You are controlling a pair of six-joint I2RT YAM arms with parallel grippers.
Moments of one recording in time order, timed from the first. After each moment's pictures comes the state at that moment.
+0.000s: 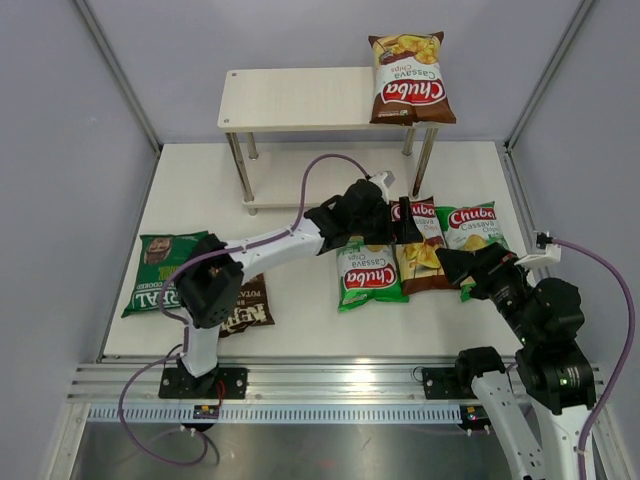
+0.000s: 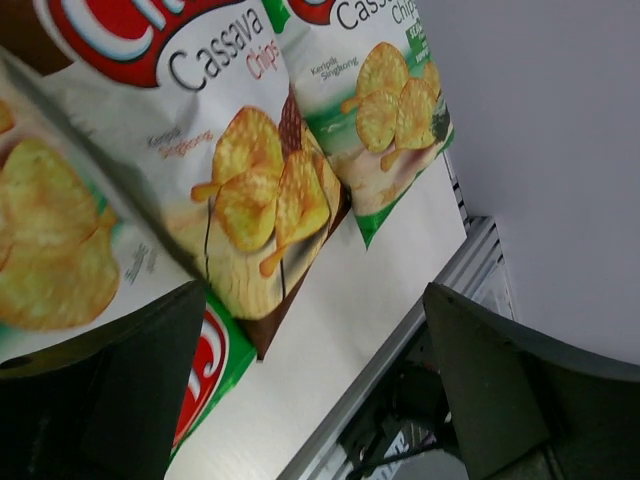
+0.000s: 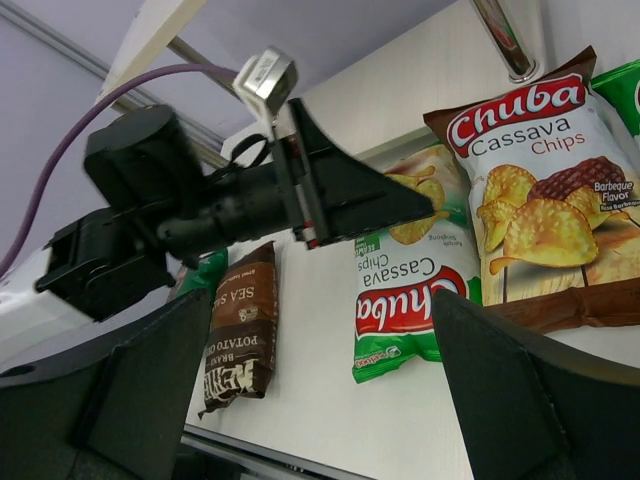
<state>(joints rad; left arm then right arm) -0.89 1.87 1.47 -0.12 0.21 -0.80 0.15 0.34 0.88 -0.68 -0.17 0.72</state>
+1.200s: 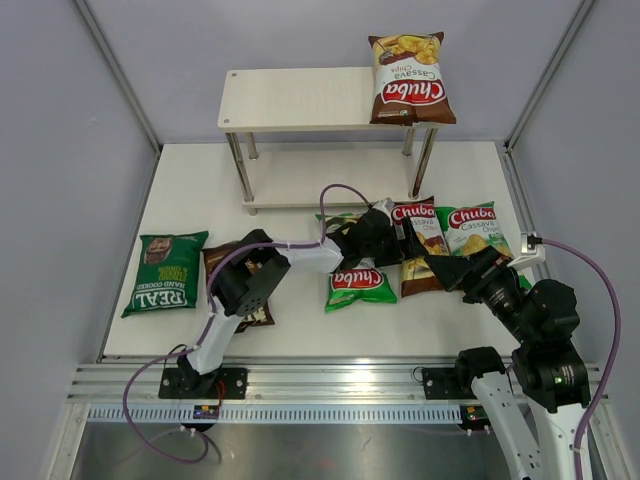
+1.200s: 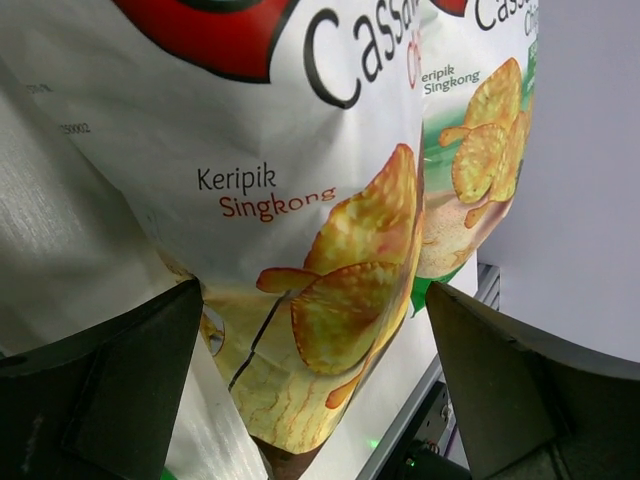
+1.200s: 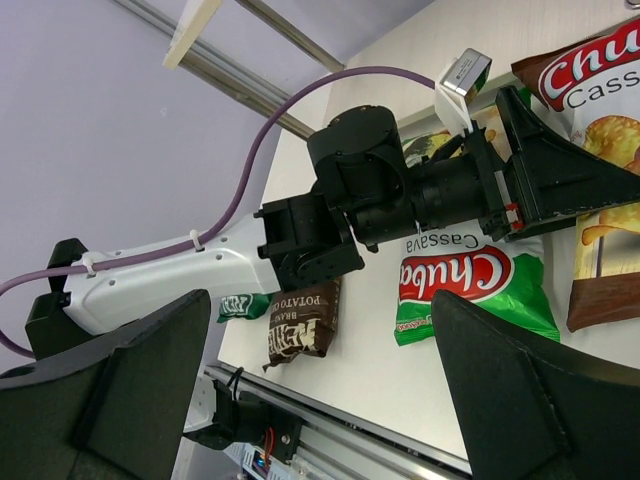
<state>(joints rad) -0.93 2.18 1.45 0.20 0.18 -1.03 0.15 0.31 0.84 -0.64 -0.34 0.83</state>
